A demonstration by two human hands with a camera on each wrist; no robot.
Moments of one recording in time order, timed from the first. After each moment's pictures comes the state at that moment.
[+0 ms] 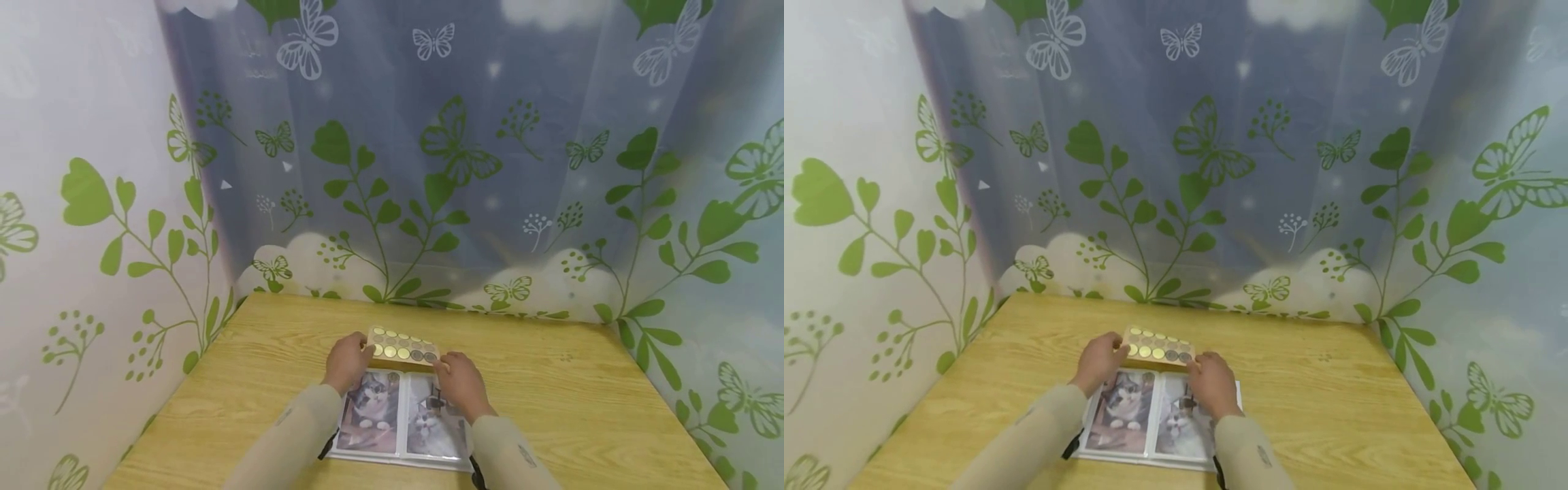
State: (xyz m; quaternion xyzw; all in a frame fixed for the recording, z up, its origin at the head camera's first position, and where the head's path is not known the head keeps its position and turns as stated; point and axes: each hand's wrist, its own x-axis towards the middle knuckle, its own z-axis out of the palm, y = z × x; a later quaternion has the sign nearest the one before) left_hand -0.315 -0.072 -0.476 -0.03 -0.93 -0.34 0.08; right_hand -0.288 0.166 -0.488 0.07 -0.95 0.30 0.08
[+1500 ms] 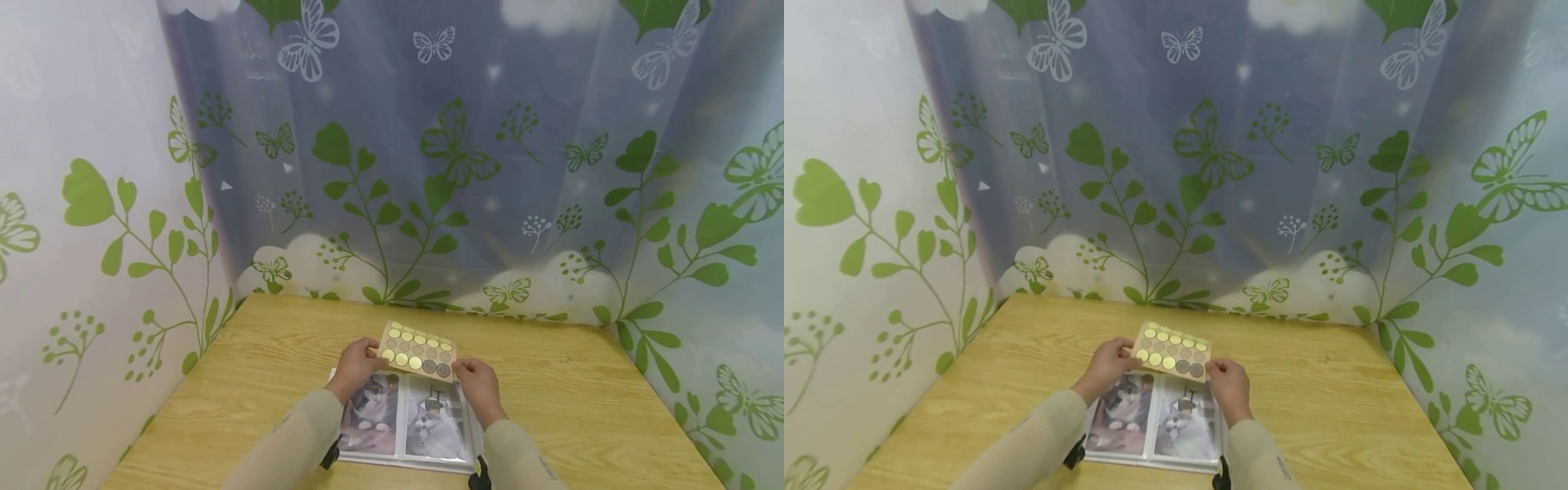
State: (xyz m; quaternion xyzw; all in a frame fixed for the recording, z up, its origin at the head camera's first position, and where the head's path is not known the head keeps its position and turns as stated) left_hand -0.307 -0.062 -0.479 -0.04 -0.85 -0.53 0.01; right_hand -0.282 0.186 -0.486 -0.10 -0.84 0.53 0.07
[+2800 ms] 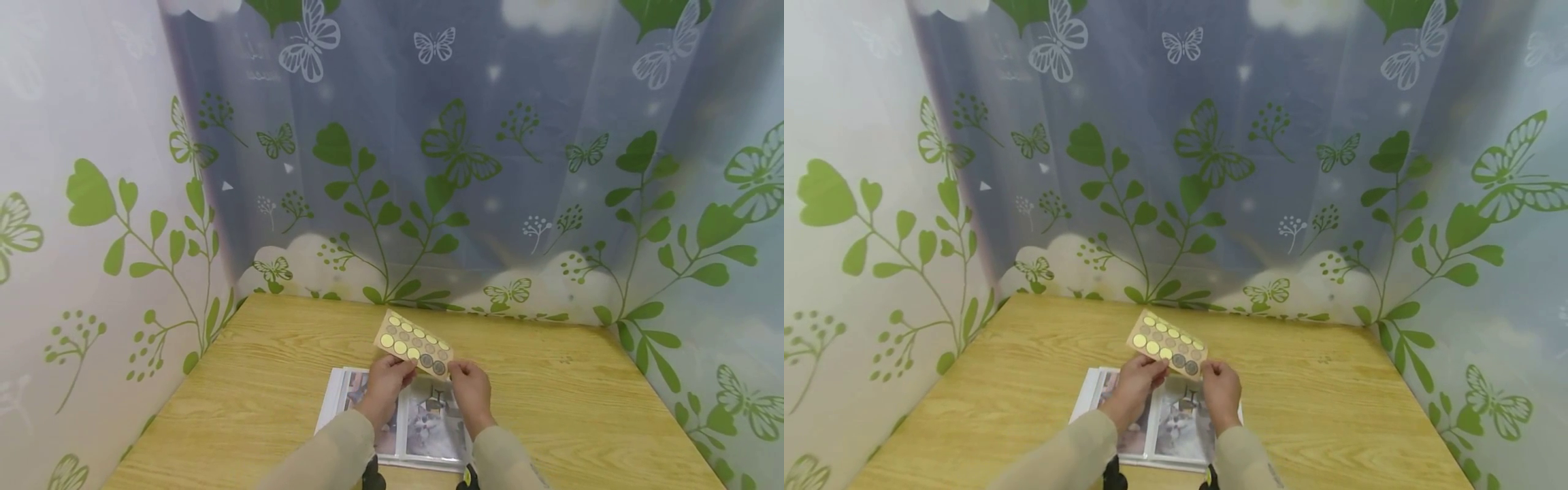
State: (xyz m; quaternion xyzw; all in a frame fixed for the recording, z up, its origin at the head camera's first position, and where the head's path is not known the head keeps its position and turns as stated) left_hand -0.281 0.009 -0.490 0.05 -0.61 -0.79 0.00; right_hand -0.273 0.162 -0.486 -0.15 -0.81 0.56 0.11
